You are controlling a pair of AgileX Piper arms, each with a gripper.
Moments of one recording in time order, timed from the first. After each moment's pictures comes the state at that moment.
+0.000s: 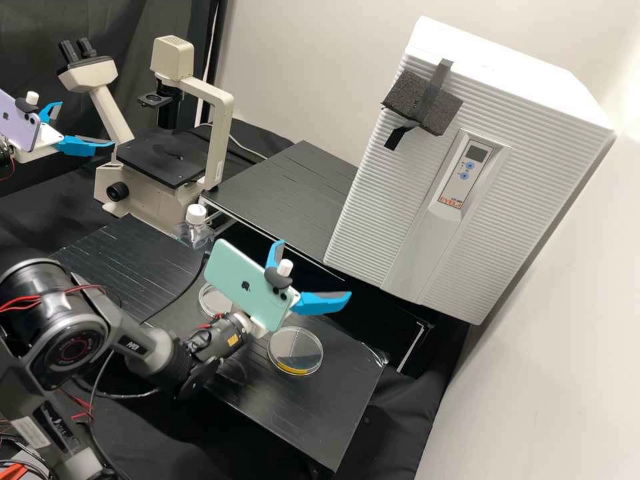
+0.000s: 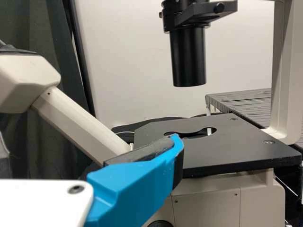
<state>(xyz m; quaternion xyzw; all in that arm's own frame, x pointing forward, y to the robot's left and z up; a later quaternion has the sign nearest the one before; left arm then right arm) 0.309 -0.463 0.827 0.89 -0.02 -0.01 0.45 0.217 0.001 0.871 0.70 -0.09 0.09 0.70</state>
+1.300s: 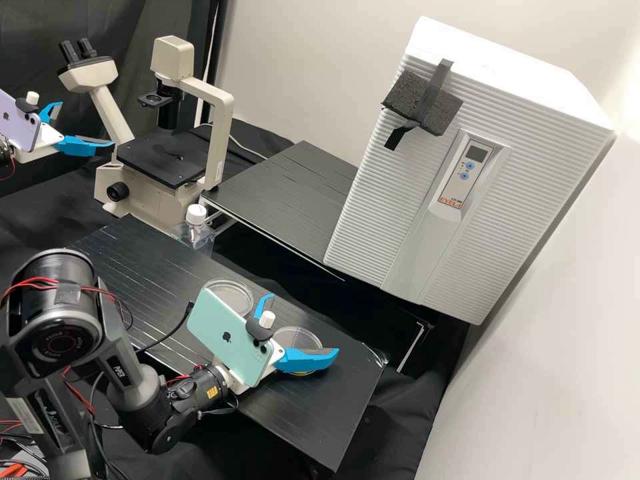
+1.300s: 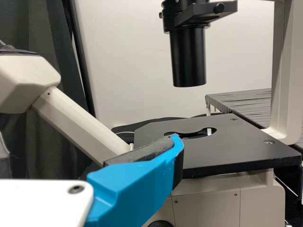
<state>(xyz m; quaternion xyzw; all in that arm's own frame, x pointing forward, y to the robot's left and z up) 0.309 -0.463 0.827 0.89 -0.02 -0.01 0.45 0.166 -0.043 0.852 0.70 -0.11 0.00 0.71</state>
